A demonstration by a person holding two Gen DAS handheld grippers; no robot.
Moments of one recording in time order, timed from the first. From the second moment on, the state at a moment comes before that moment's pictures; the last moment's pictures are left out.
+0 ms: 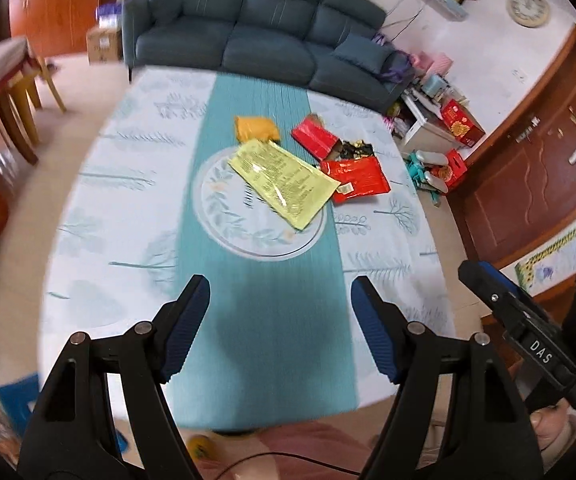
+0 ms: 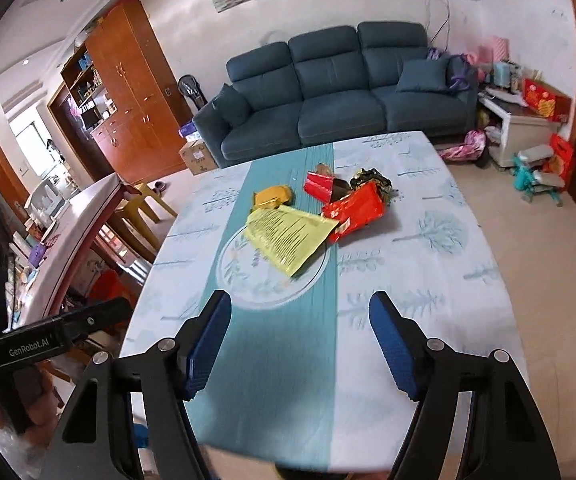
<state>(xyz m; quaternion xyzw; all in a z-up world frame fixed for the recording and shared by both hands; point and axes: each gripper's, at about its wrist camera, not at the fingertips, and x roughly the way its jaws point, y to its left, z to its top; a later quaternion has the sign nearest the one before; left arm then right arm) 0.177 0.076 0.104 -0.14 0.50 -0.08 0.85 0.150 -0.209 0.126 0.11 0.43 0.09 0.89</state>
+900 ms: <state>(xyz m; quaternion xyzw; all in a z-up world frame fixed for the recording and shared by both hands) 0.400 0.064 -0.070 -0.32 0.56 0.06 0.76 0.401 -0.271 -0.068 0.18 0.54 0.18 0.80</state>
